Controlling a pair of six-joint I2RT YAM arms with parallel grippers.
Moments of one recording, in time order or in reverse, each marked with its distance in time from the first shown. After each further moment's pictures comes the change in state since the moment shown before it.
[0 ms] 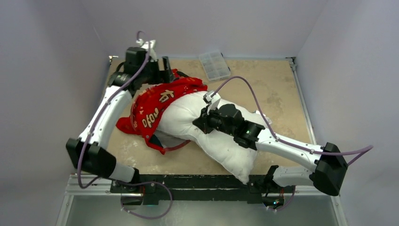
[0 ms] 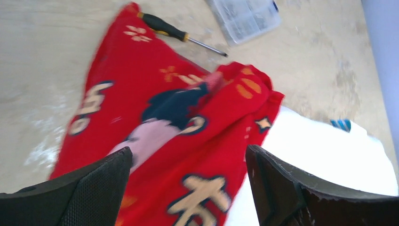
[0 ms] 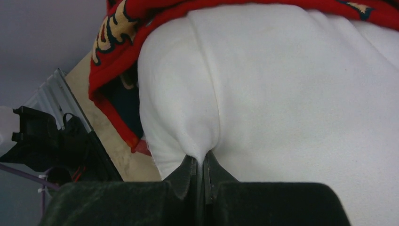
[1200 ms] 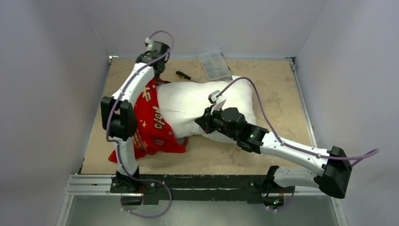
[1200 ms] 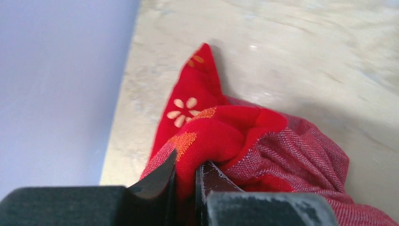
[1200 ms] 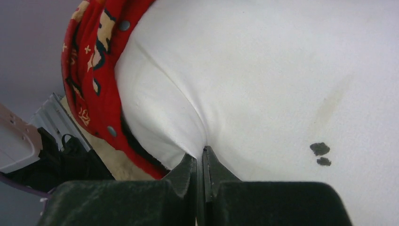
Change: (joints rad) left arm -0.103 0.620 0.417 -0.214 -0.882 0.127; right arm 0.060 -0.060 -0.012 -0.003 0.156 0.059
